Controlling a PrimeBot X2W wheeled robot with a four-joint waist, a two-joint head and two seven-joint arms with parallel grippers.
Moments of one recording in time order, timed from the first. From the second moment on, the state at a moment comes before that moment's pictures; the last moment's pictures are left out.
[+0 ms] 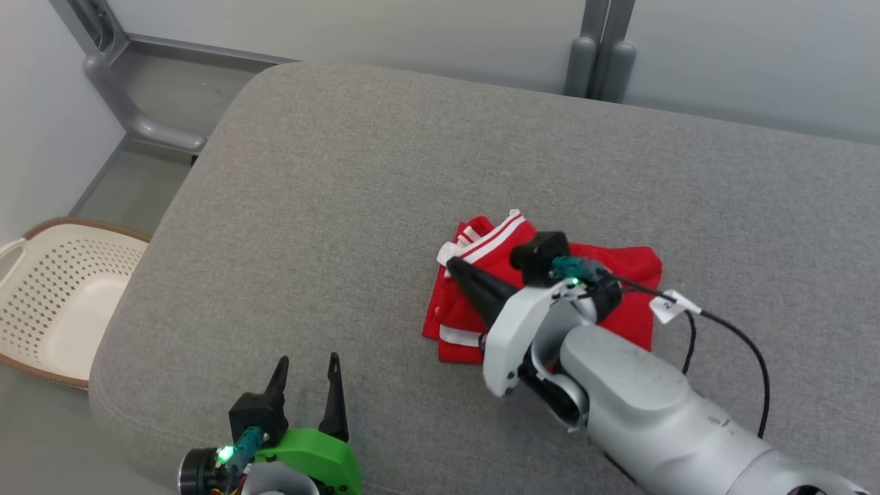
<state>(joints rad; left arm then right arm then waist) -0.14 0.05 -0.33 0.50 -0.34 0.13 -0.26 -0.74 -0.06 0.89 0.79 0.73 0.13 -0.19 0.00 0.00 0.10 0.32</state>
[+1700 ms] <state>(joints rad) -0.11 0.05 -0.23 0.47 -0.26 0.12 -0.26 -0.26 -0.05 0.03 0.55 0.20 0.13 -0.26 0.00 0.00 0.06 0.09</state>
